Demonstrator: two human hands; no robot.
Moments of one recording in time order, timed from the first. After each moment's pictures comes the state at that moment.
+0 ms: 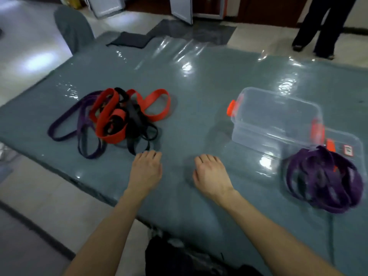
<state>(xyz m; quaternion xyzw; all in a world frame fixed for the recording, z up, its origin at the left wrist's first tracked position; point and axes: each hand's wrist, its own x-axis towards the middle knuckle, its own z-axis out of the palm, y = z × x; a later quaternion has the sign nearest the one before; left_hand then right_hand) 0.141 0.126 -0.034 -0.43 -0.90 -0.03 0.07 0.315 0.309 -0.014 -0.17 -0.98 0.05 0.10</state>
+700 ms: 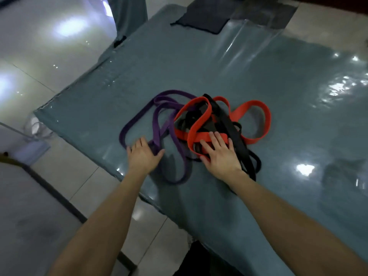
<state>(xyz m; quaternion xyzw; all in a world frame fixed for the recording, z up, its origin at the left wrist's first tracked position) -0.225 -0.071 -0.077 -0.14 -0.98 -0.06 -0.12 -0.060 0.188 -0.073 -0.13 -0.99 0.06 -0.04</state>
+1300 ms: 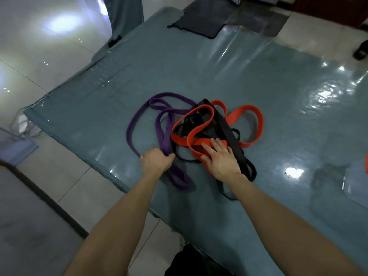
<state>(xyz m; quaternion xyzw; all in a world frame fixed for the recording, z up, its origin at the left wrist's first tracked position) -0.196 -0.011 -0.079 -0.06 -0.97 -0.13 -0.19 -0.053 0.205 -0.066 -0.18 -0.97 0.15 -0.09</state>
